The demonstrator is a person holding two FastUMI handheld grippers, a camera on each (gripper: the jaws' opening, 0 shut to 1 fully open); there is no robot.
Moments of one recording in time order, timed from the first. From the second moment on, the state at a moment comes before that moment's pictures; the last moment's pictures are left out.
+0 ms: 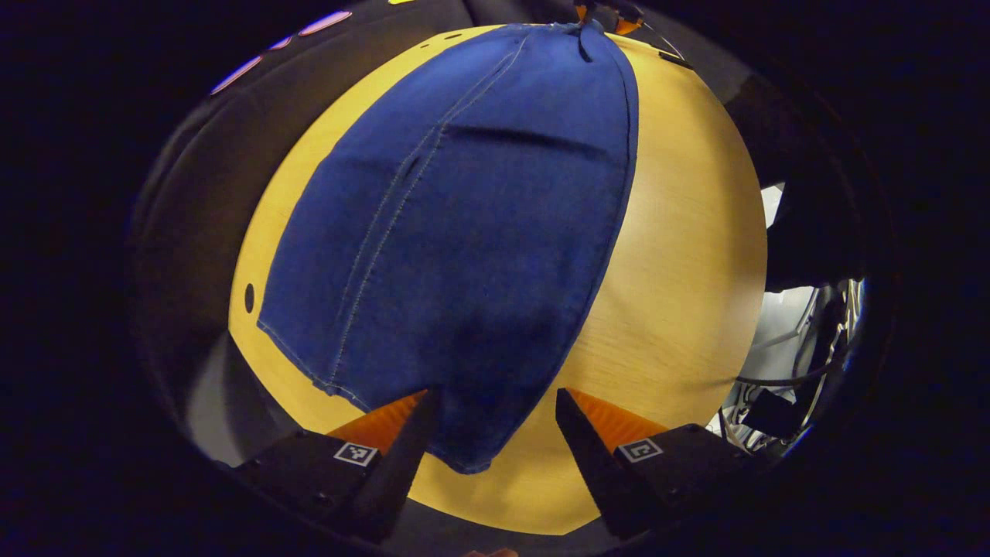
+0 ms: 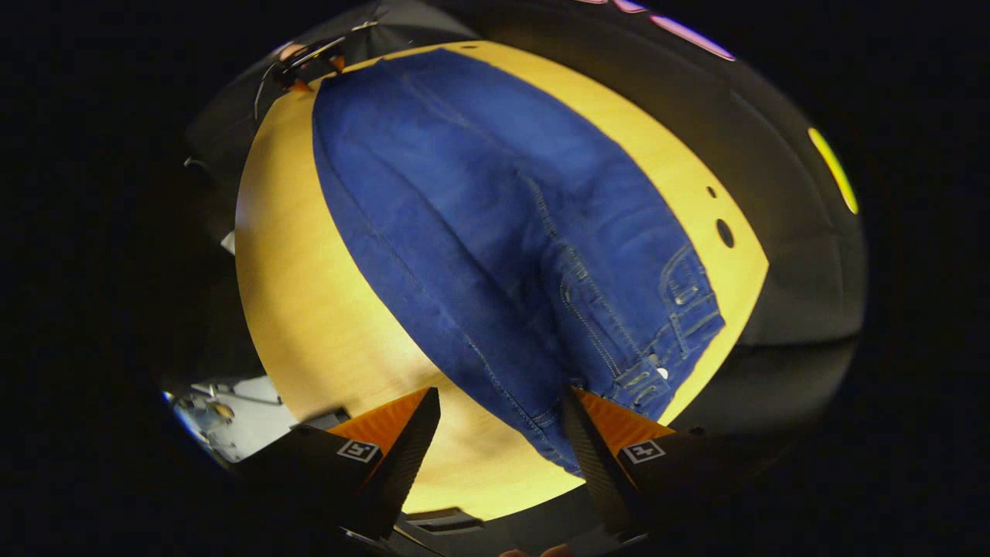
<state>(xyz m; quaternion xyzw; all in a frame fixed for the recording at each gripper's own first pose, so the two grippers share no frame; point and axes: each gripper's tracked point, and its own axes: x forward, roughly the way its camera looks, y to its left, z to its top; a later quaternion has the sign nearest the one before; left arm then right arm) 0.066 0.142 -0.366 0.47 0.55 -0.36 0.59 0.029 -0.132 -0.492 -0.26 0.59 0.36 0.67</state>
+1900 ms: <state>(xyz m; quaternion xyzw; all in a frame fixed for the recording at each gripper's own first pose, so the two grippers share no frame) 0.309 0.115 -0.279 0.26 0.54 0.05 0.80 0.312 -0.138 -0.546 0.03 0.52 0.02 0.85</state>
